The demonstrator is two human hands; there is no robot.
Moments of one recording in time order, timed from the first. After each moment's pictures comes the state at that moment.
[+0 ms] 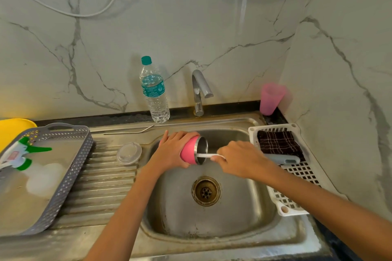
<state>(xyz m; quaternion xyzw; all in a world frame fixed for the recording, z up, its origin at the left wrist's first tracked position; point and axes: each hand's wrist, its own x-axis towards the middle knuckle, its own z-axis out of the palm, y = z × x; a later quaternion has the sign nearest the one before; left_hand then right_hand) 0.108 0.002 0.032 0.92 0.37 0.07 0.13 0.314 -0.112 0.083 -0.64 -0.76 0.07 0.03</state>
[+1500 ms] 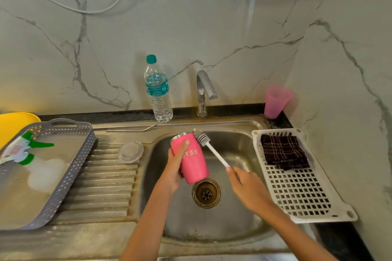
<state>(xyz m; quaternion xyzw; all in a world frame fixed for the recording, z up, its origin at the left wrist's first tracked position) 0.128 -0.039 0.000 0.32 0.50 0.39 0.71 0.305 -0.159 0.028 -0.75 -0.58 0.24 0.22</state>
